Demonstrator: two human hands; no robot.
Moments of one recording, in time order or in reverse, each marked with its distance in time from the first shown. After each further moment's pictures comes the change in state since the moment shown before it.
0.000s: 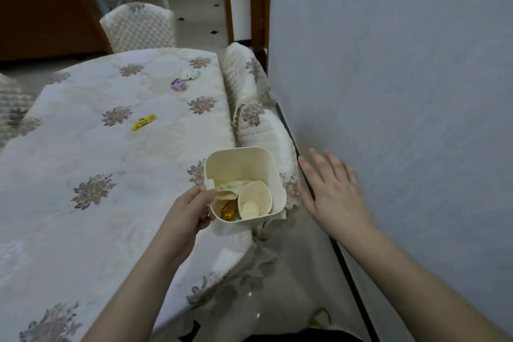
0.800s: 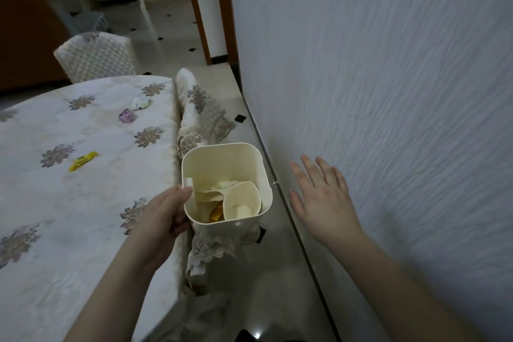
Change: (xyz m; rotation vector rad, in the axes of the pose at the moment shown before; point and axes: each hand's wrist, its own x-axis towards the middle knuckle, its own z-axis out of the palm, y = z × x) left_hand 0.089 0.041 0.167 -0.032 -0.054 0.060; right_hand 0.047 0.193 0.002 0.120 -0.102 0.117
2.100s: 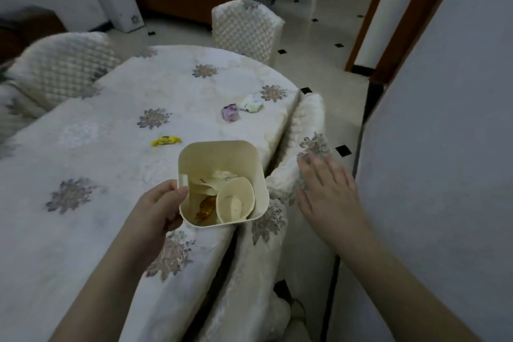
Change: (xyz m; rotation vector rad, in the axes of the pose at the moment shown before) left_hand 0.191 0.042 -0.134 -0.102 0.644 0.099; right_hand 0.394 -0.138 0.099 0.060 -0.153 -0.634
